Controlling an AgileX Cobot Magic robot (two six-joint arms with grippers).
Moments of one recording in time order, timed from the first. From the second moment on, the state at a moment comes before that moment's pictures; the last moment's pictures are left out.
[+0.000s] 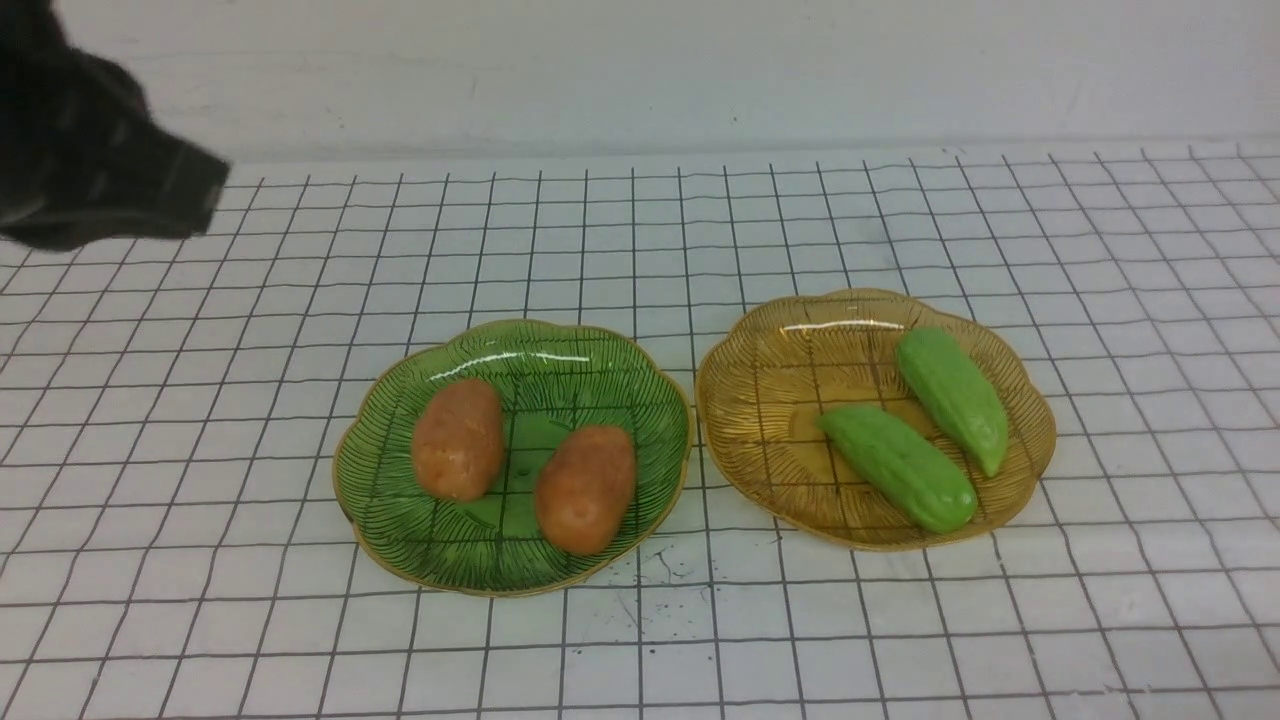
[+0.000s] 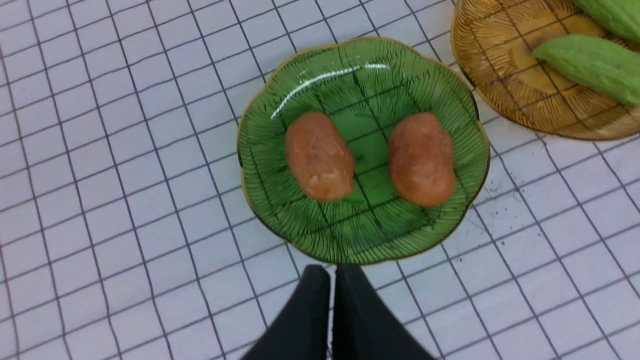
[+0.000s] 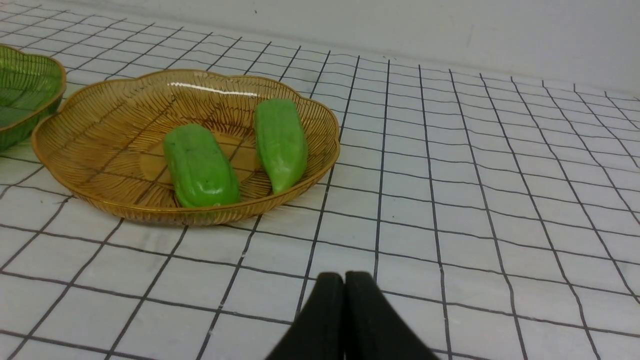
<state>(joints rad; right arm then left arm) 0.07 -0.01 0.03 0.06 0.36 -0.19 -0.35 1.09 -1.42 0.06 1.25 0.03</state>
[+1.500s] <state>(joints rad) 0.00 -0.01 0.03 0.06 0.37 -0.14 -0.35 0.42 -0.67 -0.08 0.54 0.03</state>
